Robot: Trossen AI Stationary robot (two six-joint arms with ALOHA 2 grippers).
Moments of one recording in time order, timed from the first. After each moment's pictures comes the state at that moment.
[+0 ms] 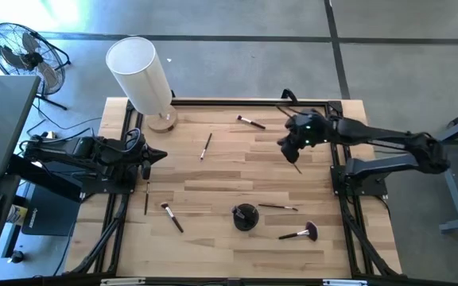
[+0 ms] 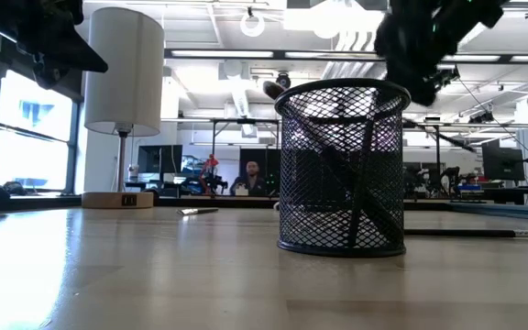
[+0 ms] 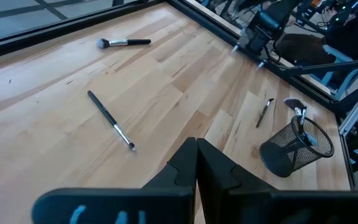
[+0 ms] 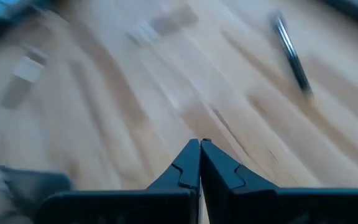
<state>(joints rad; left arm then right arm) -0.18 0.34 0.54 -0.63 -0.41 -0.63 -0.34 1.05 0.82 -0.52 -0.09 0.37</state>
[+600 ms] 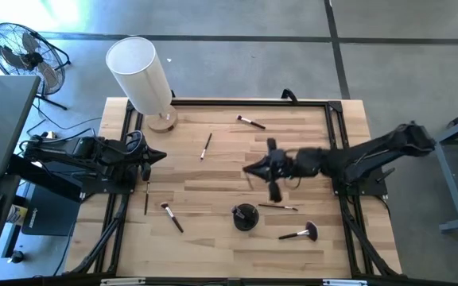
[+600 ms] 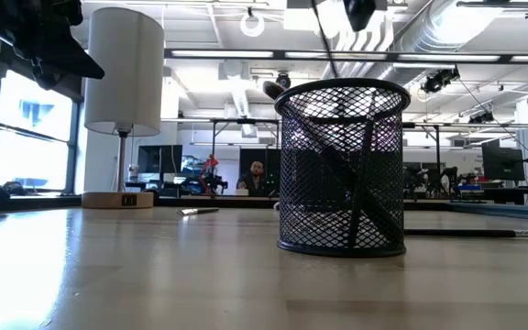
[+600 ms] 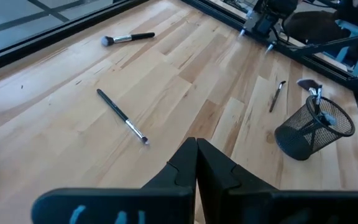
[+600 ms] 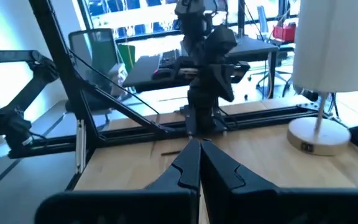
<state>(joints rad) -0.18 0.34 0.54 -0.68 -0.41 -0.55 0.21 1.27 0.82 0.38 0.21 0.18</state>
